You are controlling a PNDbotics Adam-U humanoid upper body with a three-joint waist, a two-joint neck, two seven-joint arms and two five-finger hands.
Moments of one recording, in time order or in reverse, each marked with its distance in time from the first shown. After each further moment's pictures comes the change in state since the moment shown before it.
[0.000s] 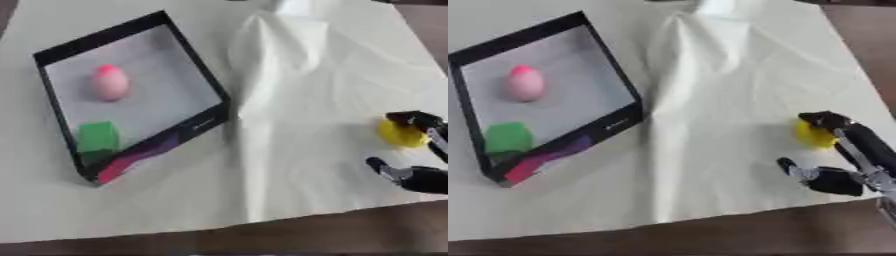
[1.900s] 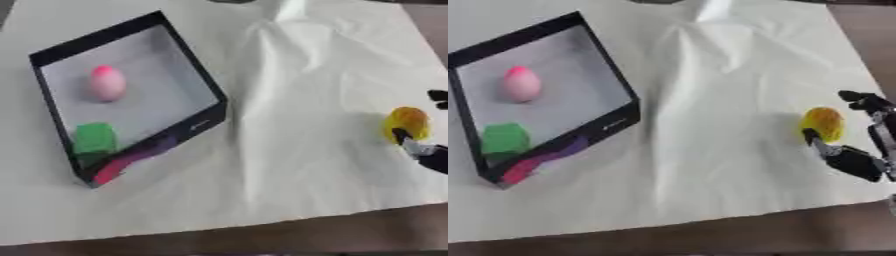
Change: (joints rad) left arm -0.001 -0.007 -0.005 0.004 0.000 0.005 -0.008; right arm -0.032 0.011 -0.072 0.000 -0.133 0.130 -0.153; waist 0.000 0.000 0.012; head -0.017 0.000
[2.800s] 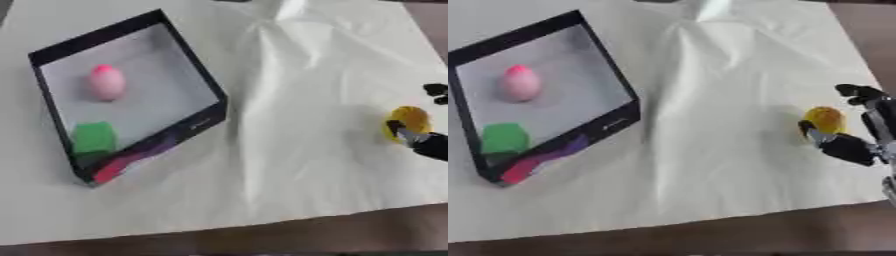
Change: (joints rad) left arm 0.000 -0.002 0.000 0.002 0.008 0.000 0.000; right arm -0.035 -0.036 0.008 0.000 0.000 0.164 0.071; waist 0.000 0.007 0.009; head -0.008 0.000
